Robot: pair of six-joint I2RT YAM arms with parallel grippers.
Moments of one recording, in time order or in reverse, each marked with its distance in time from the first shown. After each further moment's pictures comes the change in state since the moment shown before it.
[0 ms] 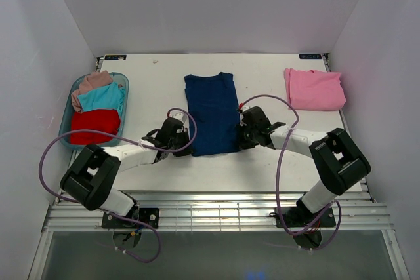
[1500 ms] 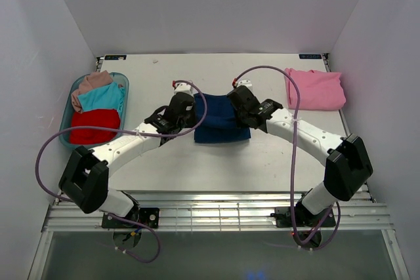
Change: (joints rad) left arm -0.090 -0.062 0.361 -0.228 -0.360 0.113; right arm 0.154 -0.066 0.425 -0.500 0.525 0.023
